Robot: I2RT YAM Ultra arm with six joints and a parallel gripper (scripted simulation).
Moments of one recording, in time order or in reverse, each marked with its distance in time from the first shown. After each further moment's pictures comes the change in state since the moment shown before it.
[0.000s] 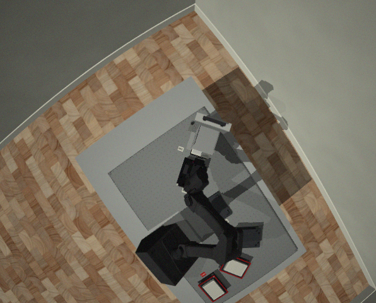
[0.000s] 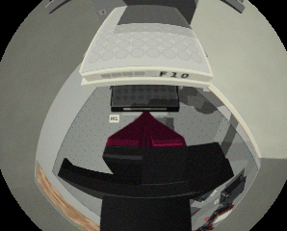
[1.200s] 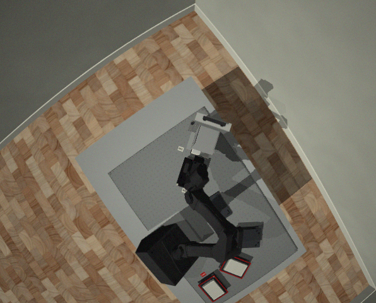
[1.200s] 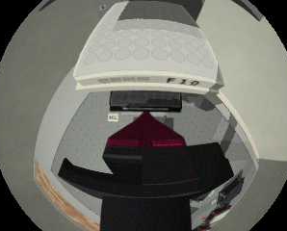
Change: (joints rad) arm -0.010 0.026 0.043 -0.051 -0.001 -0.002
